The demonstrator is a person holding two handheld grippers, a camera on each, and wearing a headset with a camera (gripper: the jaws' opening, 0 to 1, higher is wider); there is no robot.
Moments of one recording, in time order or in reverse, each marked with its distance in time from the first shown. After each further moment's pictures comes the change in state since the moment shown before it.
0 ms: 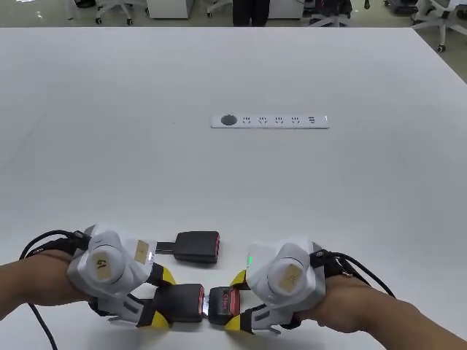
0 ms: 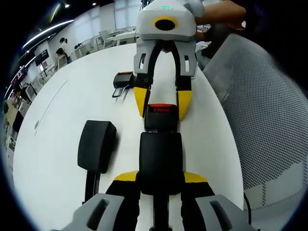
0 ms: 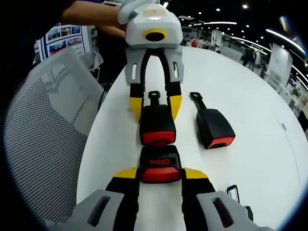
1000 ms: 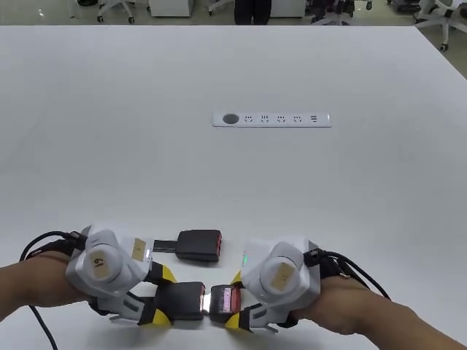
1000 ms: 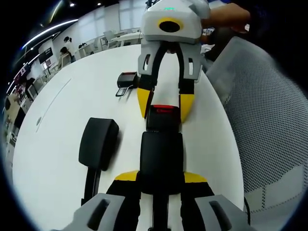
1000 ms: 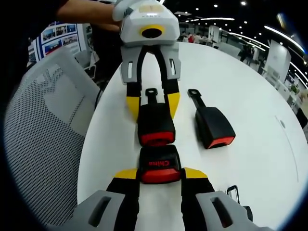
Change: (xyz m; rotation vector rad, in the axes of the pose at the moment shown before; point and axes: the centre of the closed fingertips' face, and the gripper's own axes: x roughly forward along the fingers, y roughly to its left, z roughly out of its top) left arm -0.001 0.000 0.002 -0.023 -0.016 0.017; right arm -0.004 0.004 -0.001 0.016 0.040 -0.022
